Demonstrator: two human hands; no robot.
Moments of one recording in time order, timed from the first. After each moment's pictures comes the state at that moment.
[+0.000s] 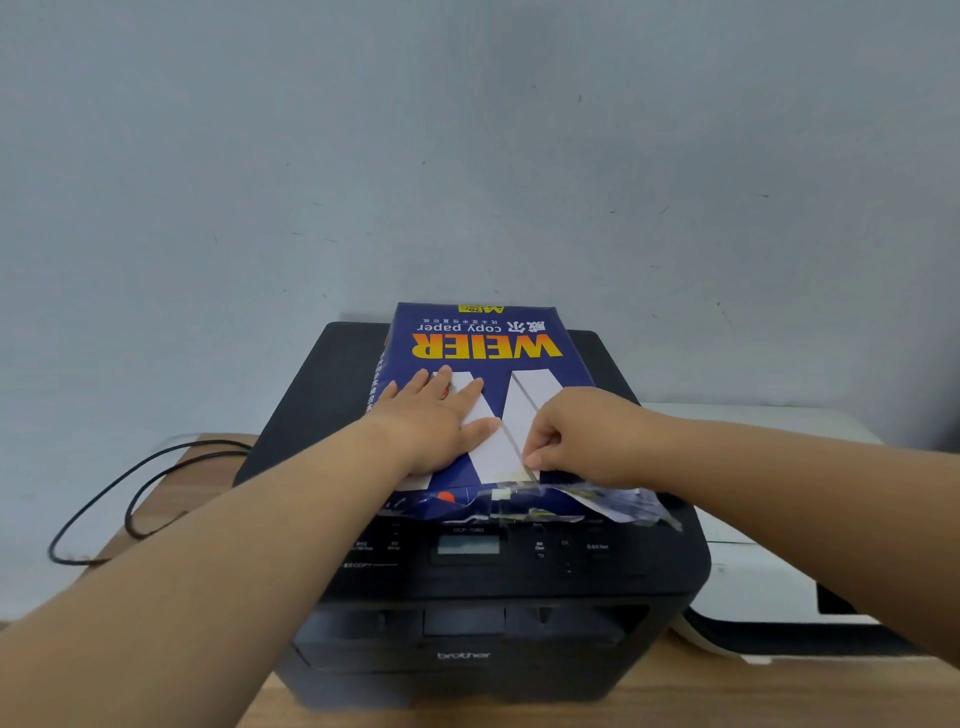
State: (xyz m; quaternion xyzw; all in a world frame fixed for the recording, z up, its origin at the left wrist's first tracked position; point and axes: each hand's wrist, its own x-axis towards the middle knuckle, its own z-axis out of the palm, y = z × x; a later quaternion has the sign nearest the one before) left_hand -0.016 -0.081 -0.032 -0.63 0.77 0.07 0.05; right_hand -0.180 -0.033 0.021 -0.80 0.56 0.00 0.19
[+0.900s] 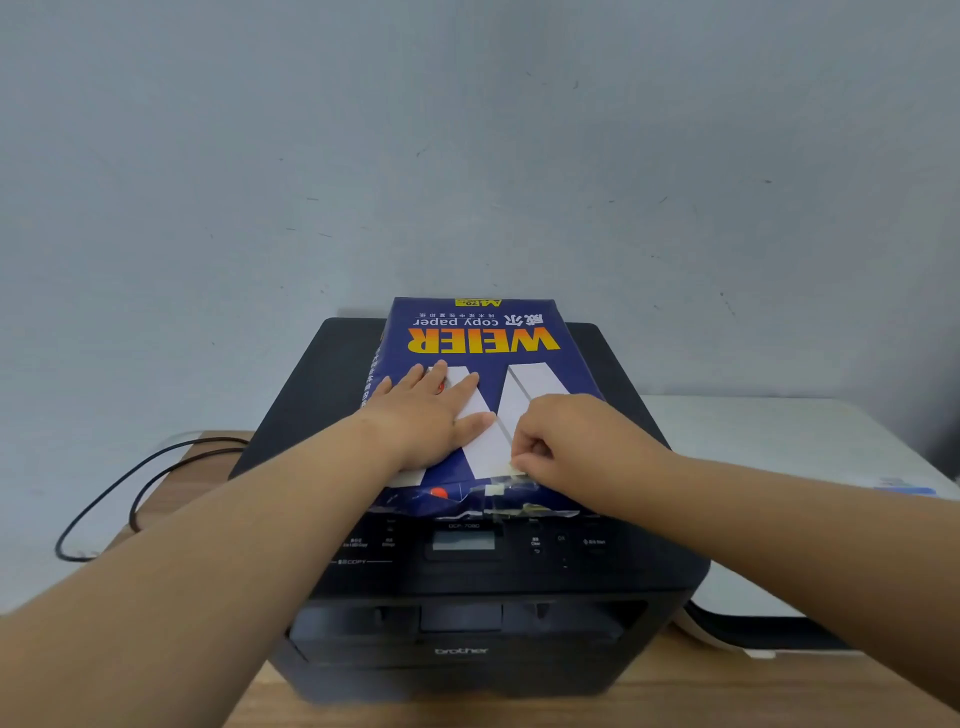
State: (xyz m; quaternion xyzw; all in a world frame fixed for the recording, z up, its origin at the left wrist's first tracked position) left_hand -0.019 -0.079 -0.030 -0.64 0.77 0.07 0.06; right_hand -0.188 -0.032 -0.003 -0.87 0.48 -0.08 0.07
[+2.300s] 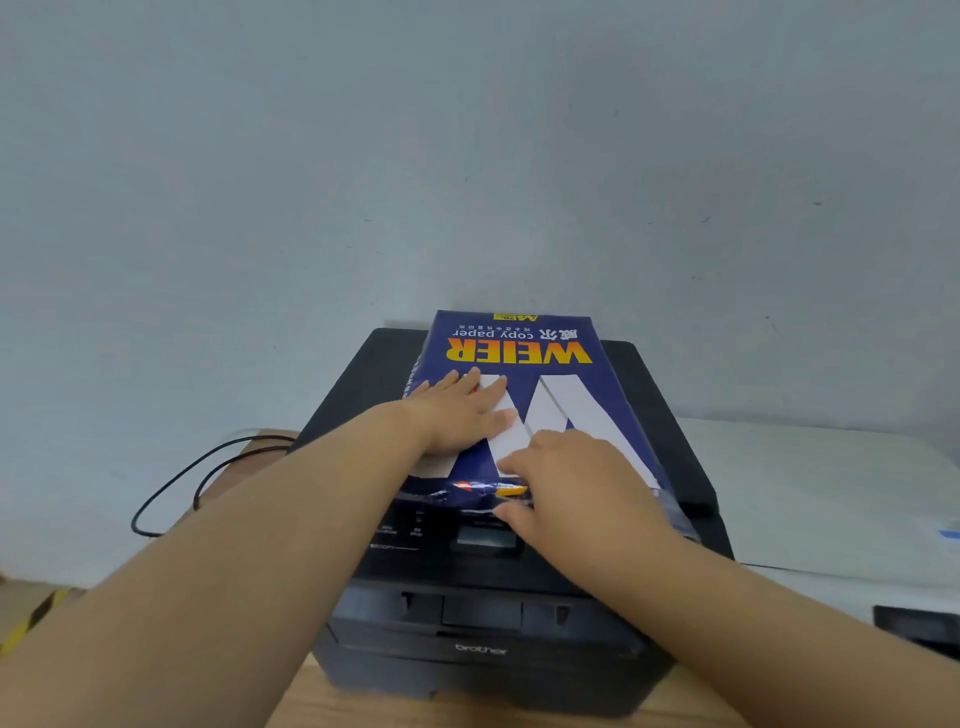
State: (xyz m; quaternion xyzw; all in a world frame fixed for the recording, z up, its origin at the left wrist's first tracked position) left_hand -0.022 -0.076 -0.021 -0.65 0.75 0.12 0.04; right_hand -0.170 0.009 -0.018 -0.87 0.48 -0.10 -0.04
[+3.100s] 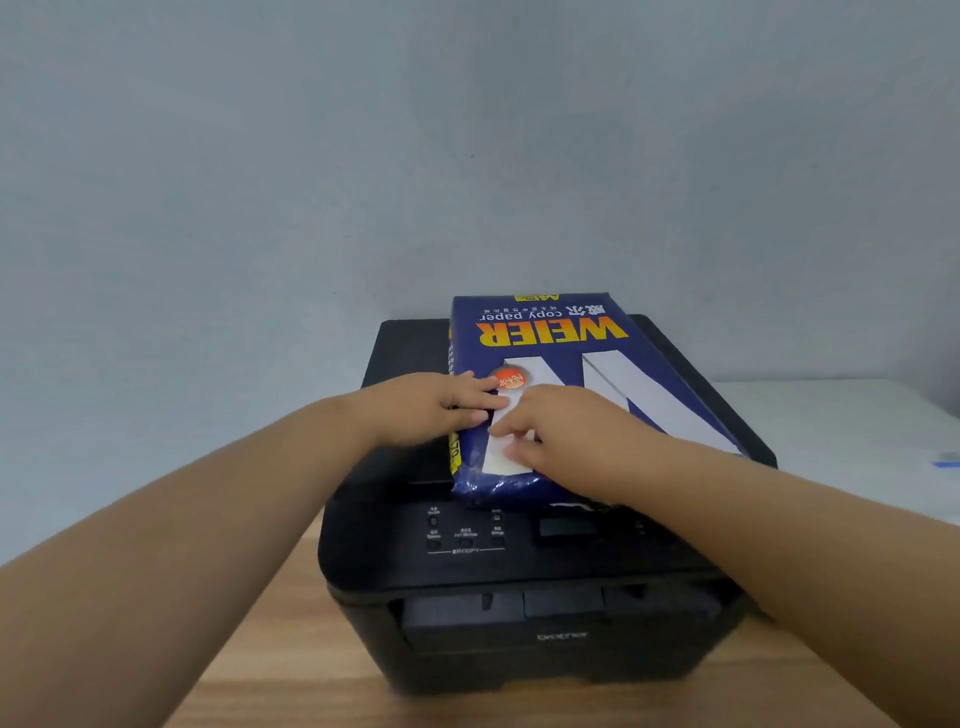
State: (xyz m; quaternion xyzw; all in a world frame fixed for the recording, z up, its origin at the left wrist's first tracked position) left_hand 0.073 -0.075 -0.018 -0.48 0.84 0.24 -0.05; right_hand -0.094 -0.023 0.003 -0.87 0.49 0.00 0.03
